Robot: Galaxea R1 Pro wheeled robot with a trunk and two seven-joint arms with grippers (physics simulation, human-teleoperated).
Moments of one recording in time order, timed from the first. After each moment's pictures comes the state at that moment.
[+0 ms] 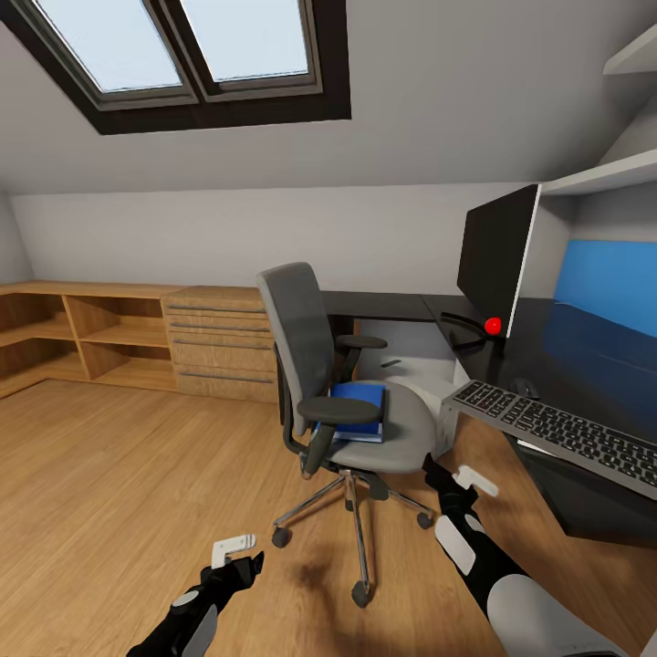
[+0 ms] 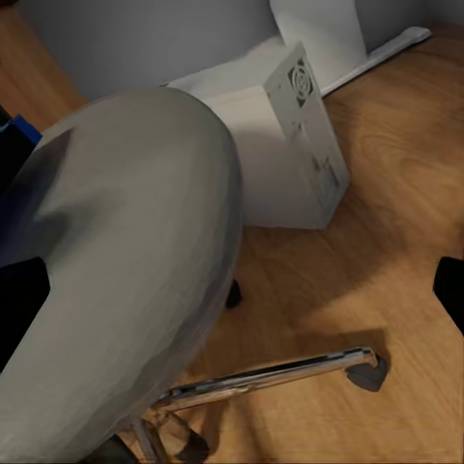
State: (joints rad) left arm -0.44 -0.06 0.09 -0.45 0.11 0.00 -0.06; right arm -0.66 0.01 0.07 -0.43 -0.62 -0.35 -0.17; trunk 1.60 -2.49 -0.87
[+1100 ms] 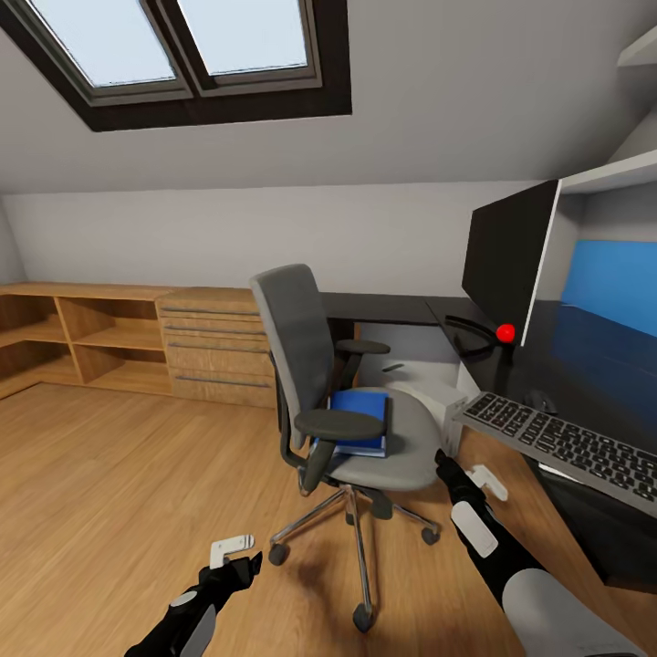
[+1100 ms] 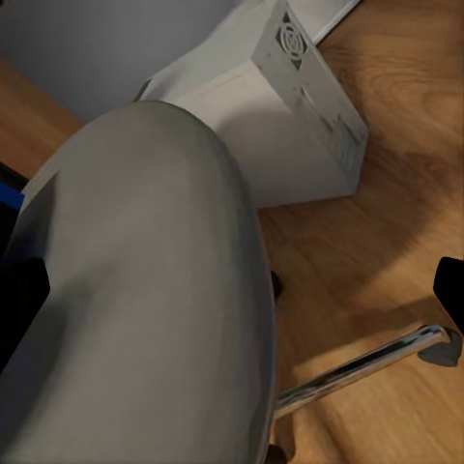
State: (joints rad) left arm -0.44 -0.06 0.09 -0.45 0.11 0.00 -0.06; right arm -0.66 -0.05 0.08 -0.51 -0.91 -0.23 -0.14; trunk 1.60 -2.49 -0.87
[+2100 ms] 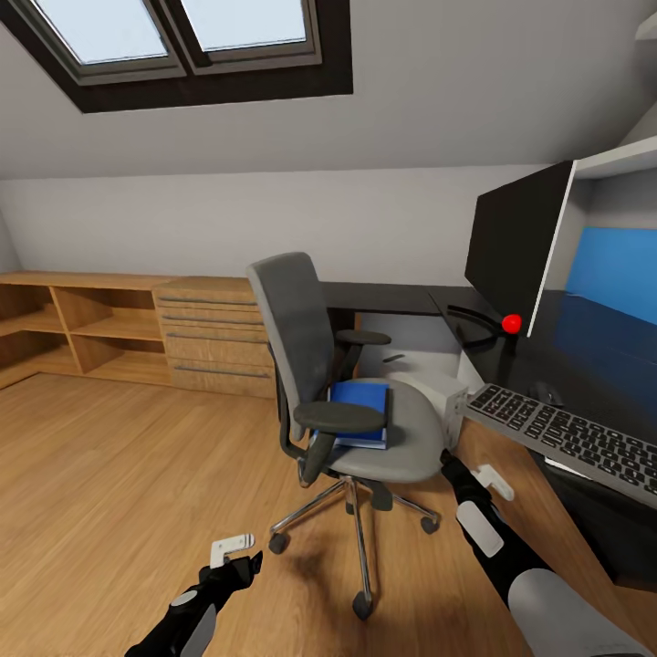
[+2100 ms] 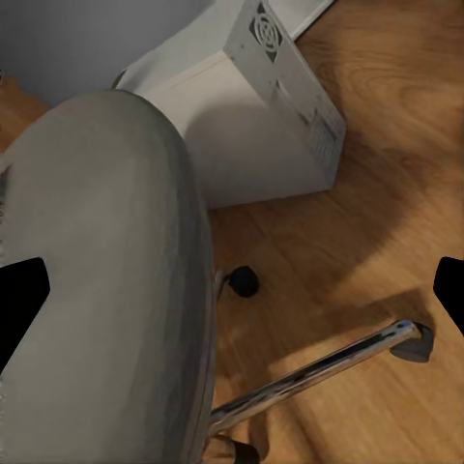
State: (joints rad) left arm -0.44 -0.06 0.09 -0.45 0.11 0.00 -0.06; right arm -0.66 -0.07 0.08 -0.51 -0.91 -0.23 -0.14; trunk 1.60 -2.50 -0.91
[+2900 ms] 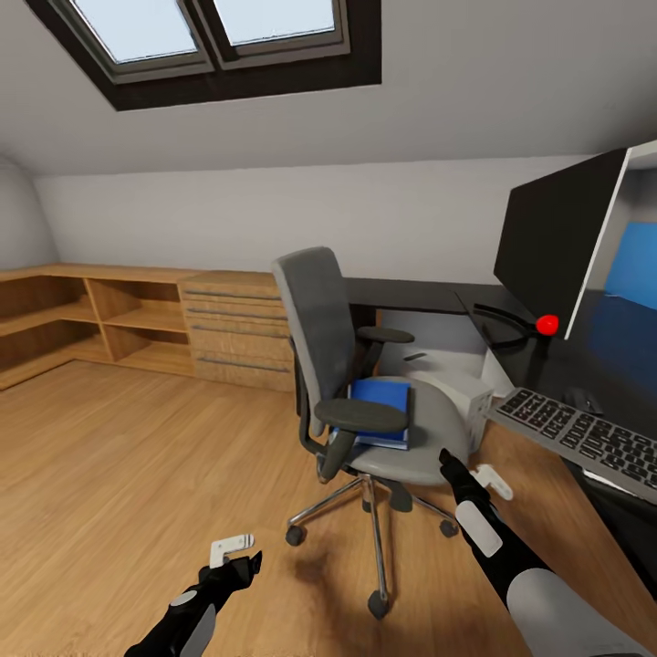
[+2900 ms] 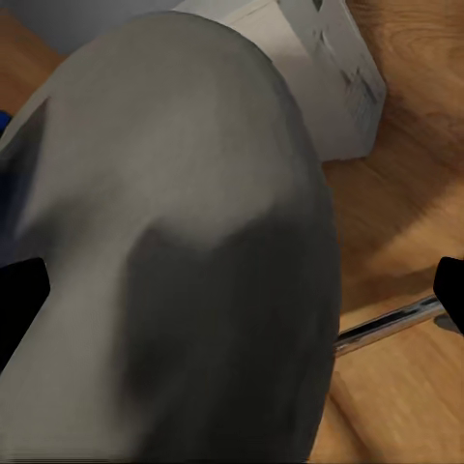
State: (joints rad) left arm -0.44 -0.06 0.09 -0.45 0.11 0.00 -0.06; right arm -0.66 -0.06 0.08 -0.51 -0.91 -0.23 -0.14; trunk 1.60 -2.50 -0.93
